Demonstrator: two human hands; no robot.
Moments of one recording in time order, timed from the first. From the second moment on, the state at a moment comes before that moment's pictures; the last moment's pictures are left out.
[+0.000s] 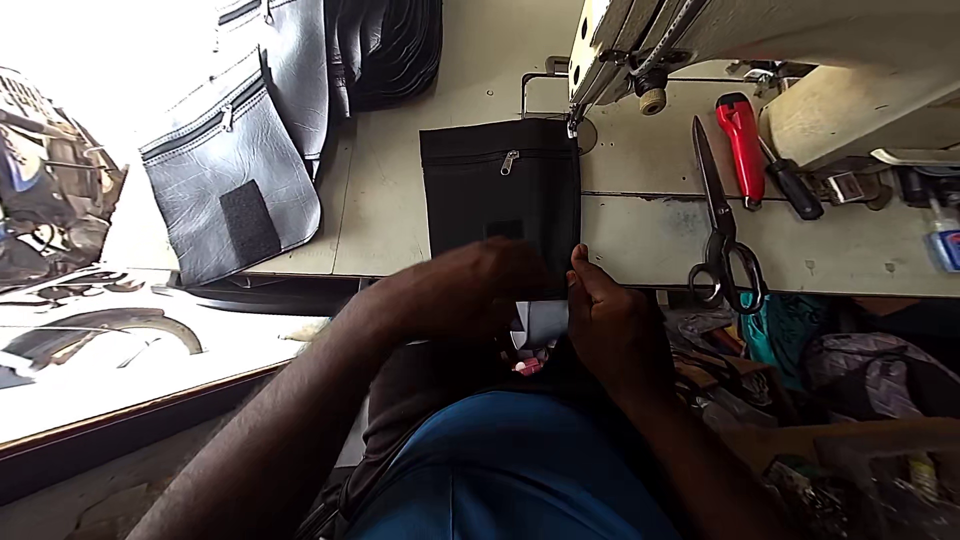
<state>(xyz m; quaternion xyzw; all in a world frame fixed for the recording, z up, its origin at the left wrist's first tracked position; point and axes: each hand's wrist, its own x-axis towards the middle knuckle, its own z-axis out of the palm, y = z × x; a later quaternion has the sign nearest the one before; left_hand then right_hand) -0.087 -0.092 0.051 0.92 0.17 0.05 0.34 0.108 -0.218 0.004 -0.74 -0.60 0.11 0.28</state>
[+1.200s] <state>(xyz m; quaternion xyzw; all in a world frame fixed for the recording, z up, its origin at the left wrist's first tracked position) -0.009 -0.056 0.012 0.95 0.31 0.05 0.09 0.105 -0.208 0.014 -0.75 -0.62 0.06 0.21</state>
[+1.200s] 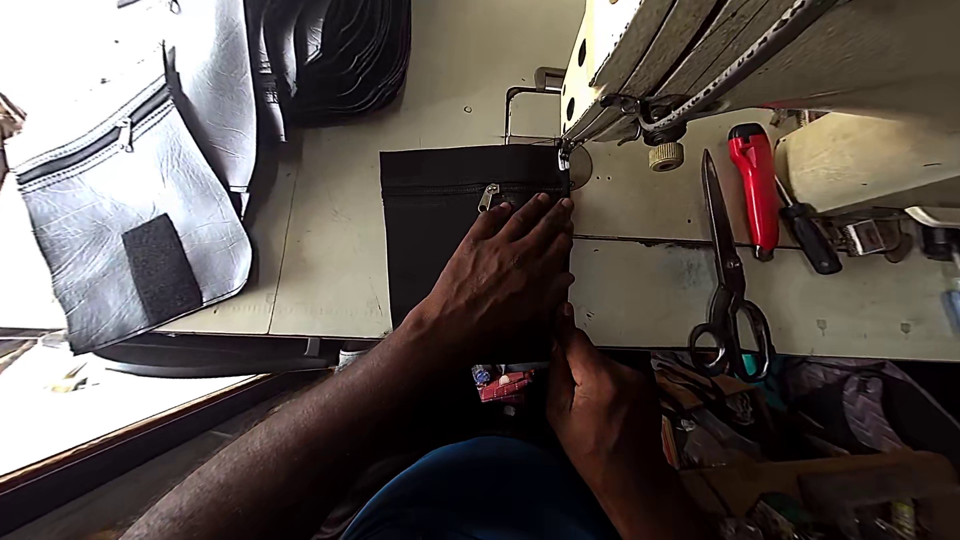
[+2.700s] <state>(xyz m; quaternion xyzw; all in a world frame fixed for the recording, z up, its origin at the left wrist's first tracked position) -0.033 -0.065 0.039 0.97 0.25 -0.01 0.06 0.121 -0.144 0.026 -0.76 -0.64 0.04 0.08</state>
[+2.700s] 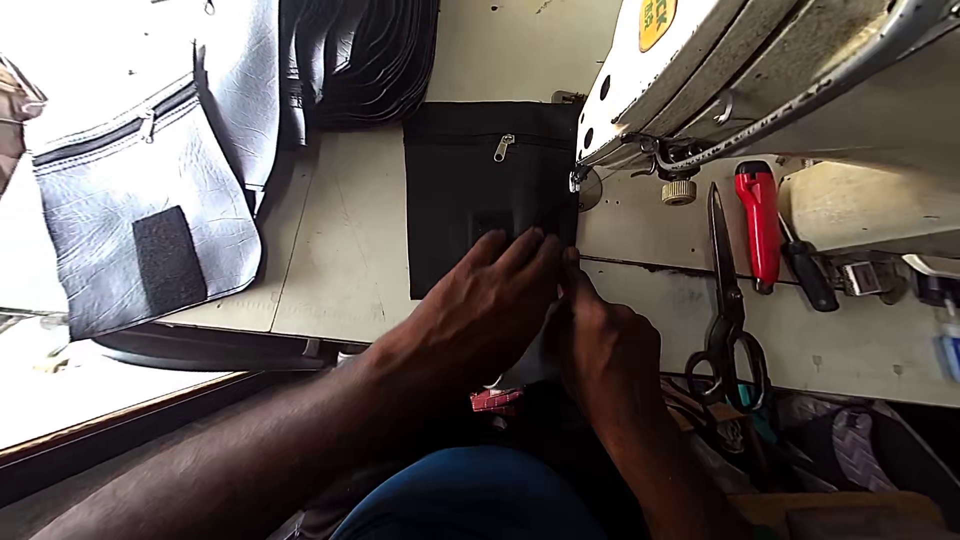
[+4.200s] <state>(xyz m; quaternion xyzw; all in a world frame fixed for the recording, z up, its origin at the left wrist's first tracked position) -0.066 -0.128 -0.002 0.95 0.27 0.11 0.07 0.095 -0.221 -0.008 -0.72 -0.50 0.21 0.44</state>
